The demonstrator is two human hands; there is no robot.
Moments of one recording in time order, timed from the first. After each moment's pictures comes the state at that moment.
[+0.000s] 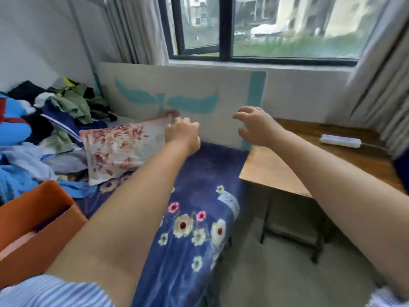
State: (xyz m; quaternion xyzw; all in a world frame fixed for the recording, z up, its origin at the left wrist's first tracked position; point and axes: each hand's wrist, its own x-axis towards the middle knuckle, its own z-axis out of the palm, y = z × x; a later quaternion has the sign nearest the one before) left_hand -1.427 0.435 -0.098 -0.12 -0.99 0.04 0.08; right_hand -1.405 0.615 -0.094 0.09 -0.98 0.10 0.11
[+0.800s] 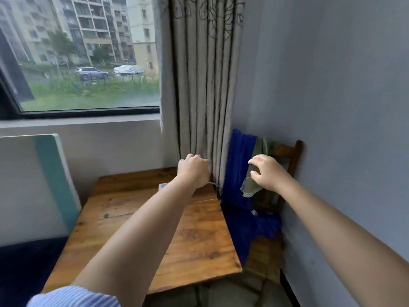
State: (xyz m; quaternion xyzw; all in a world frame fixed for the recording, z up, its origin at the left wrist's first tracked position) left_hand -1.437 1.062 -0.110 -0.47 -0.88 -0.02 0.04; right_hand -1.290 1.196 -0.120 -0.29 -0.94 0.11 0.10
